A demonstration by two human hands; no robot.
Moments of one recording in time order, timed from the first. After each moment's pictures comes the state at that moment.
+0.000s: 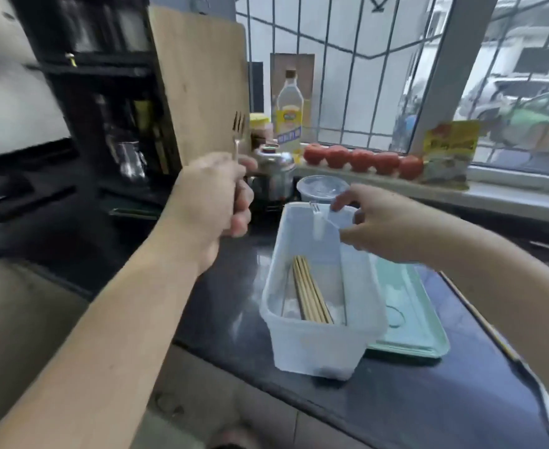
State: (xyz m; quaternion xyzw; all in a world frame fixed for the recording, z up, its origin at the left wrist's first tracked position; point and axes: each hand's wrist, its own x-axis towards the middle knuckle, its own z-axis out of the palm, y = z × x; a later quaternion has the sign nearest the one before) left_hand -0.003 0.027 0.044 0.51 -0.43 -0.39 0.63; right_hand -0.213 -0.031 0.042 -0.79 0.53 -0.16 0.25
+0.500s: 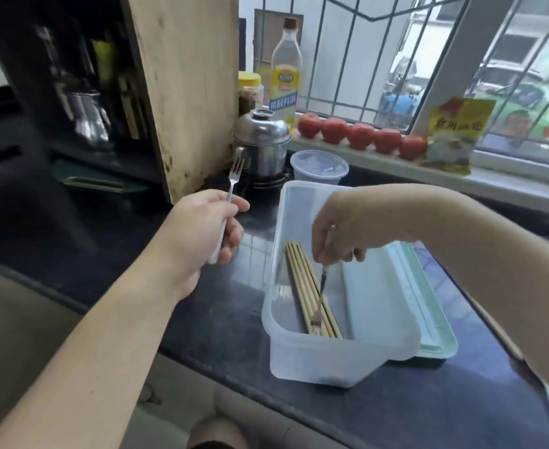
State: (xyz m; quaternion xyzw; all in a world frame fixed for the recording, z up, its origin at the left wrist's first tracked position) left_hand 0.036 -0.010 -0.036 0.59 -0.40 -0.45 0.53; right_hand -0.164 -0.084 0.020 -0.83 0.49 0.13 0.23
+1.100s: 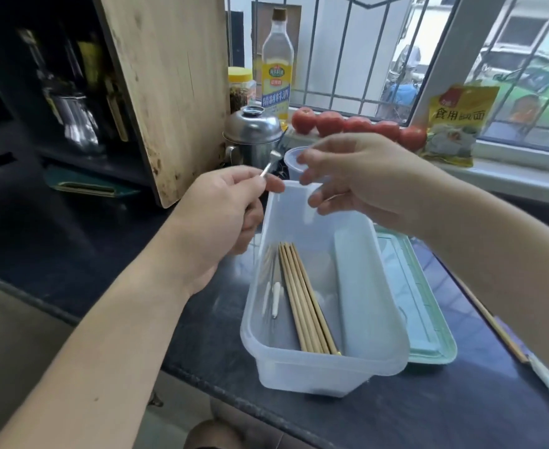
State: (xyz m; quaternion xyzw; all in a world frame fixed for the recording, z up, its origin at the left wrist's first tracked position) left_hand 0.001 -0.018 -0.007 0.54 -0.50 -0.45 0.51; right_hand -0.180 -0.093 0.033 -0.64 0.44 -0.32 0.54
